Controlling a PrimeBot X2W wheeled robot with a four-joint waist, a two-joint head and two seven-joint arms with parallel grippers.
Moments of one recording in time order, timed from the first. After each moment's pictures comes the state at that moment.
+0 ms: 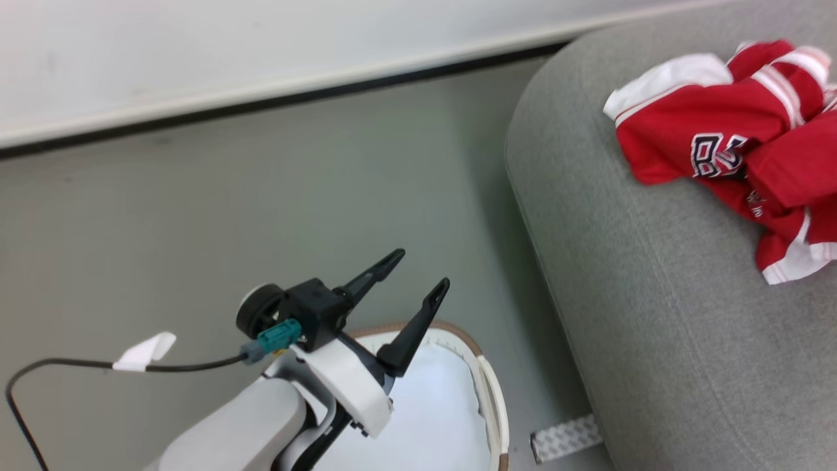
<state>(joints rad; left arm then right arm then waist) -0.65 0.44 -0.94 0.16 -0.65 0.04 -0.23 -0.58 -0.61 0.05 0.65 0.51 0.13 0.34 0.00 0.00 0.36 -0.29</state>
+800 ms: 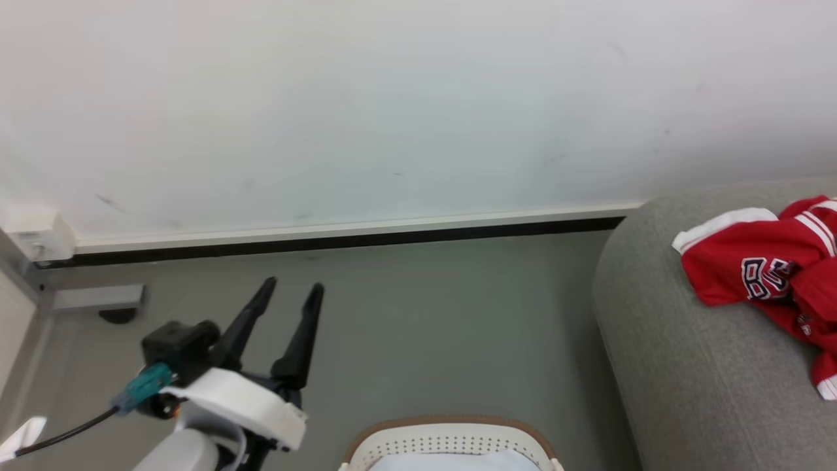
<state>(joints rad) -0.36 0.47 -0.63 0.09 -0.76 0.14 -0.26 -0.25 -0.54 -0.04 0.06 0.64 0.13 0.28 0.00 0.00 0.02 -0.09</state>
